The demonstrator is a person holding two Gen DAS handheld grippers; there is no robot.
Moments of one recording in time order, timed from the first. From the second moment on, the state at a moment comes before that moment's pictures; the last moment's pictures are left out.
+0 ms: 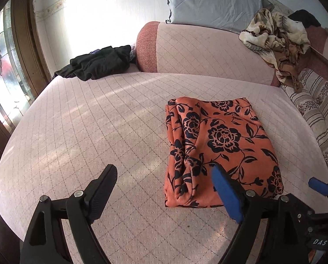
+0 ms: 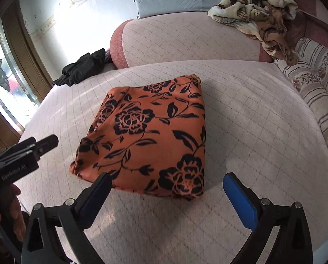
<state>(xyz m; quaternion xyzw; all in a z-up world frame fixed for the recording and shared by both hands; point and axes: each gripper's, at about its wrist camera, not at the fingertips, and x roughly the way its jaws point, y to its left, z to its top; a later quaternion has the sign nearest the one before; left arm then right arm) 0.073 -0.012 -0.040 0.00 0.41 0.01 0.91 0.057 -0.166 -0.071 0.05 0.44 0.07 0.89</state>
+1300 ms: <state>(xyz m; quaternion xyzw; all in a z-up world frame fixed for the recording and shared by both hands) 0.011 -0.022 -0.005 0.02 0.37 0.02 0.93 -0.004 -0.142 -0.017 0.01 0.34 -0.01 0.94</state>
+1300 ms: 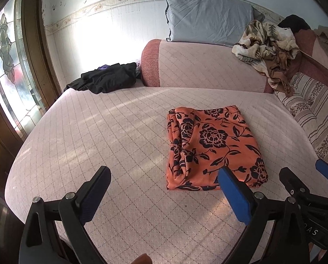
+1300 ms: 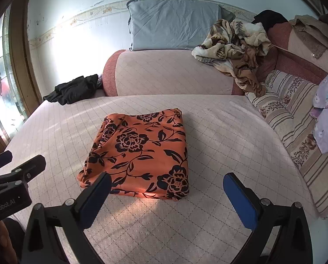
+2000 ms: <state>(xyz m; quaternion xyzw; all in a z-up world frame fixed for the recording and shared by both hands) 0.024 -0.022 -0.016 0.03 0.38 0.04 0.92 0.008 -0.142 -0.022 0.00 0.34 -0.02 0.94</state>
